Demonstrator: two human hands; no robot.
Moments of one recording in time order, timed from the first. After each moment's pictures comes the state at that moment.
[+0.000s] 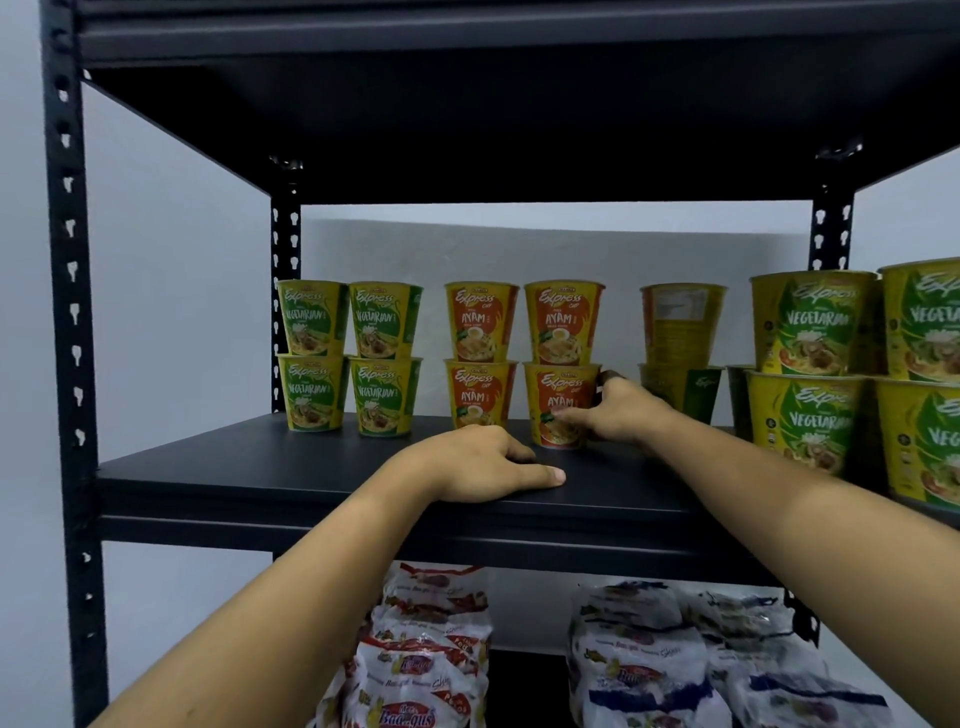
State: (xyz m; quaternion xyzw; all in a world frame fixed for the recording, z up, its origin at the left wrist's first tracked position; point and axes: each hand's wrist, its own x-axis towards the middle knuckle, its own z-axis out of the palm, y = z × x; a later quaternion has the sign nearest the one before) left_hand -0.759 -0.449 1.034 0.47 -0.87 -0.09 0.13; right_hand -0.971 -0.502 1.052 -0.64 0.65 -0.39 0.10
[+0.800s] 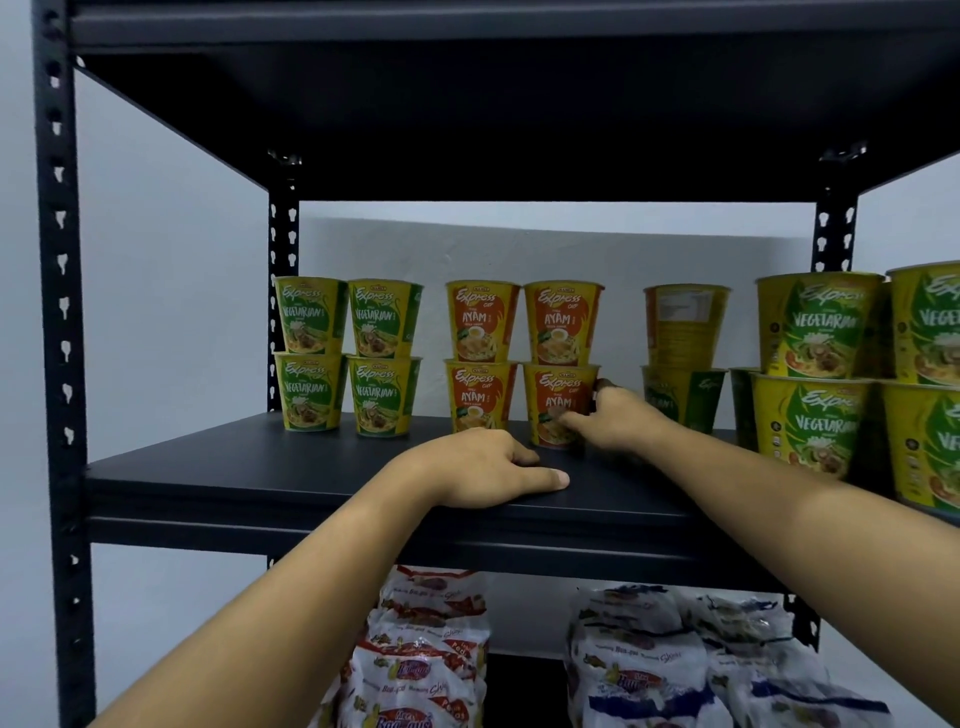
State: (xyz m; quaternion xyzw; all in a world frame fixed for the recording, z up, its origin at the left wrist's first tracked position) left_hand -0.760 -0.452 1.032 0.47 -0.87 -0.08 0.12; right_hand -0.967 -0.511 1.045 -0.65 0.68 -0.32 0.02
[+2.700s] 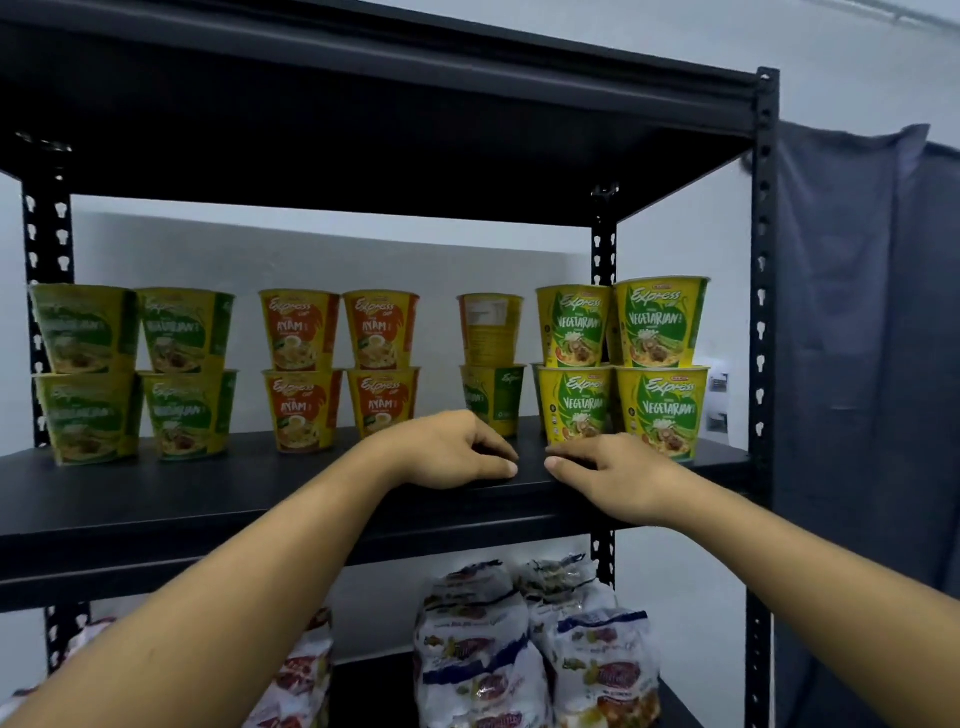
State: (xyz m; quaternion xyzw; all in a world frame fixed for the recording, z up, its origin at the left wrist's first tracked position) left_hand -0.889 -0.423 1.047 0.30 -0.94 -0.07 0.12; right_hand -1.098 -0.321 1.005 -0.67 0.71 -0.24 -0.05
